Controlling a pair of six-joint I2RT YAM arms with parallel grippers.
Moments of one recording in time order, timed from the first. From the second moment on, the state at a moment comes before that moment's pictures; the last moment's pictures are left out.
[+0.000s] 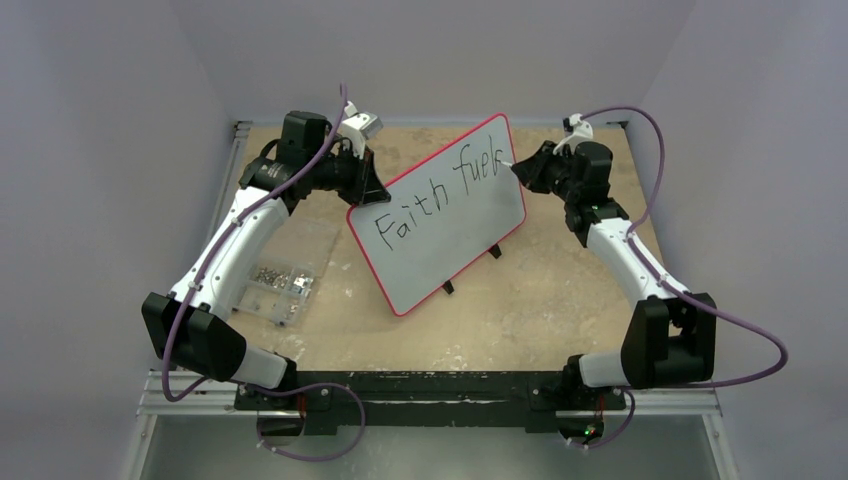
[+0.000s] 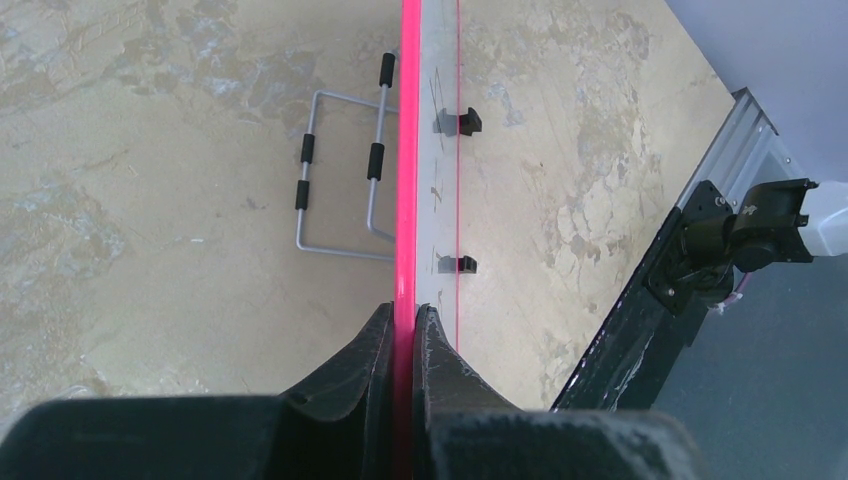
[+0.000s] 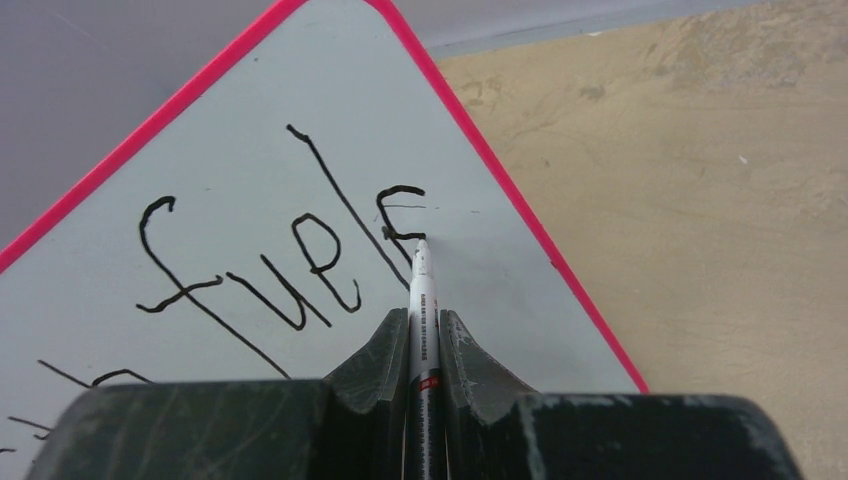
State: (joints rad) left arm -0.32 1.44 1.48 -0.71 0.63 0.00; right arm 0.11 1.38 1.00 0.09 -0.30 0.42
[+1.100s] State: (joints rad) left arm -0.32 1.44 1.48 -0.71 0.63 0.00; right arm 0.11 1.38 1.00 0.04 -0.28 0.41
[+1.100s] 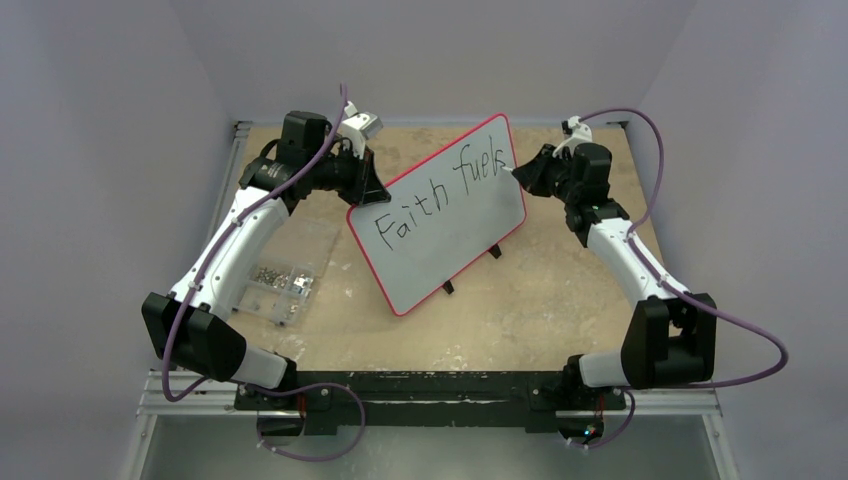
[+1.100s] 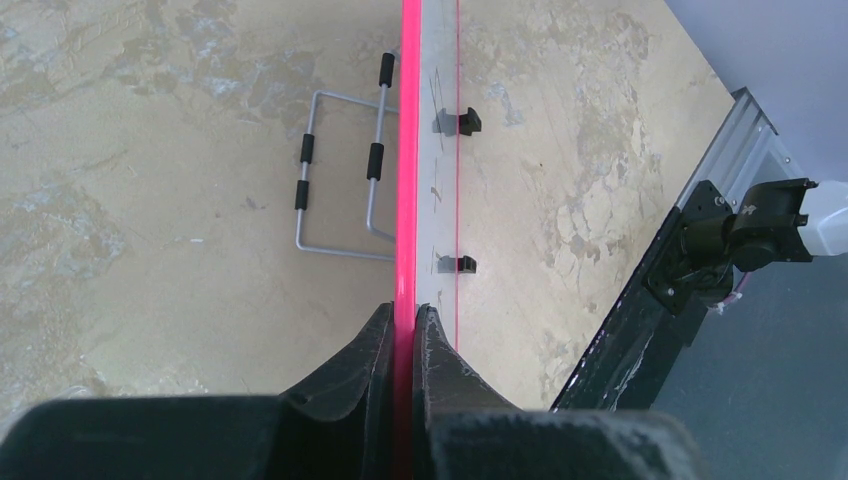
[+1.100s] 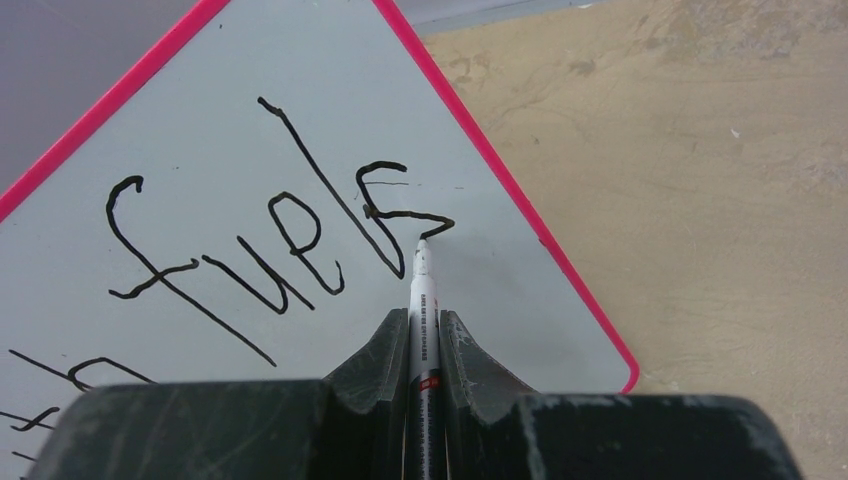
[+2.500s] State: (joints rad) left arm -0.32 1.34 1.35 -0.64 0.55 -0.10; right arm 0.62 1.06 0.87 -0.07 -0.25 0.27
